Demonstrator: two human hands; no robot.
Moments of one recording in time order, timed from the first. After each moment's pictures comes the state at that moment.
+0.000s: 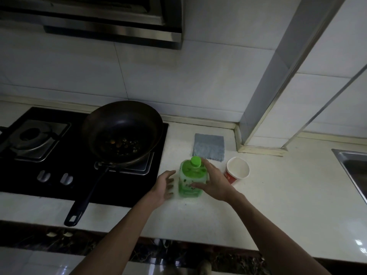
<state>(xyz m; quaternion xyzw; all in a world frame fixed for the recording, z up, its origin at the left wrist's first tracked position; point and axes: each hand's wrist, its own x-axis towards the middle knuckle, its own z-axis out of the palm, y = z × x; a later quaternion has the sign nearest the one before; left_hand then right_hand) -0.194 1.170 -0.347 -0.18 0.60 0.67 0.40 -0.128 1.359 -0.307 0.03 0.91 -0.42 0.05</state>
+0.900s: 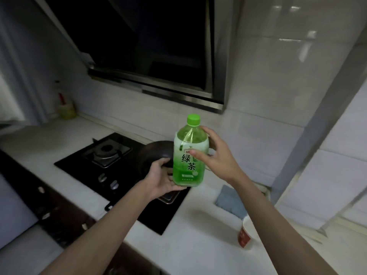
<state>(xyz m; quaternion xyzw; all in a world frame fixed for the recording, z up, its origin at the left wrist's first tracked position) -0.165 1.123 -0.155 -0.14 0.43 0.86 0.23 -0.162 1.307 -0.087 -0.23 0.78 -0.57 -0.08</state>
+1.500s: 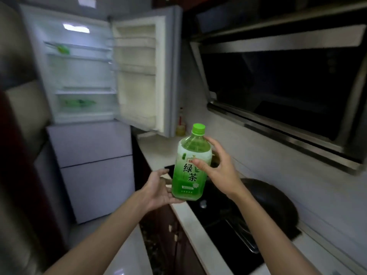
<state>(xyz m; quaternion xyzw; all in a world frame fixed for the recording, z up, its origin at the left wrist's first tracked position) -0.004 0.888 -0.098 -0.27 0.43 0.86 -0.03 -0.099 1.057 -0.039 -0.46 0.66 -0.60 0.02</state>
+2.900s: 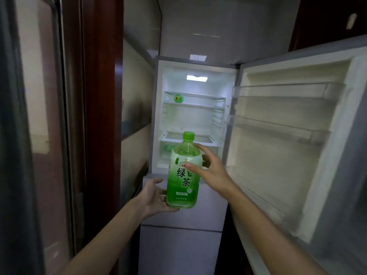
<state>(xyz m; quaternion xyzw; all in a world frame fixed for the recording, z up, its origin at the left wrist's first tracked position) 0.043 0.324 -0.029 -0.35 0.37 0.81 -0.30 -0.132 0.400 0.031 -0.63 0.51 -0.55 0.20</state>
